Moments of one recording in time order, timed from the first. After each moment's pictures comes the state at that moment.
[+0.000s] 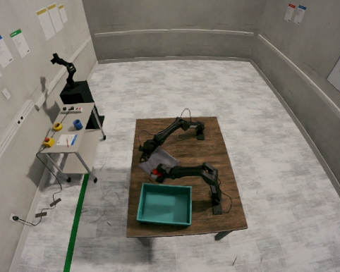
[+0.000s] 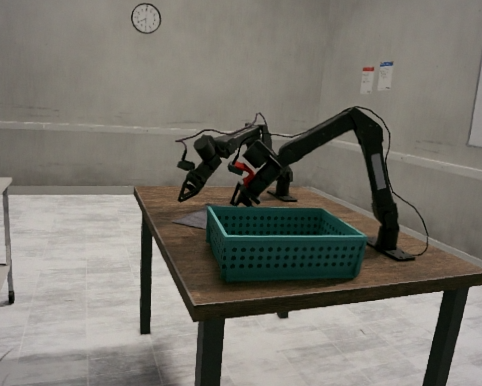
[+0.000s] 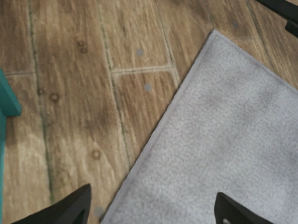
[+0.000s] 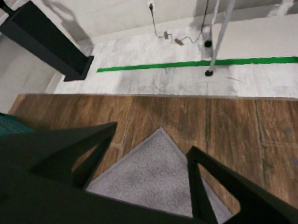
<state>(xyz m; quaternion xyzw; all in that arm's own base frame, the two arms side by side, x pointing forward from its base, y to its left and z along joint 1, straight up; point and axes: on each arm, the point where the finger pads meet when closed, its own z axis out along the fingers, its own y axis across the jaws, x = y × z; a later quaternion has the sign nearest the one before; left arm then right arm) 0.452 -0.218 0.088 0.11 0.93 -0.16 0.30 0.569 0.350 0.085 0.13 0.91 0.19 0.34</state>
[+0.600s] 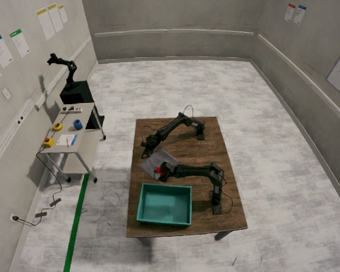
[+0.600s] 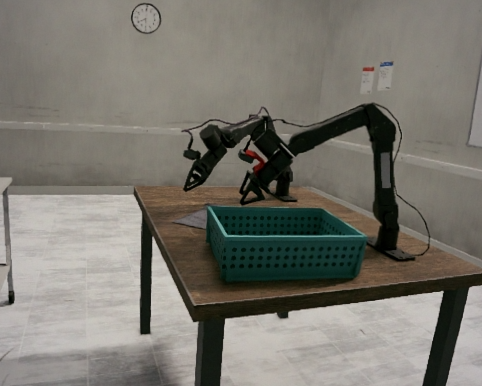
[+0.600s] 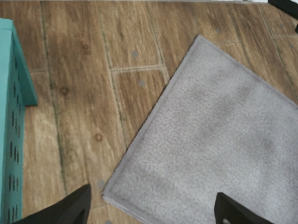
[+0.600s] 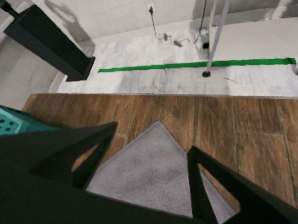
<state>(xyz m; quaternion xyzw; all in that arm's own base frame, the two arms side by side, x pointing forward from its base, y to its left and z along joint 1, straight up) 0.427 -0.208 0.128 0.11 0.93 -0.16 0.31 0.547 0.335 0.122 0.13 0.91 0.19 0.34</state>
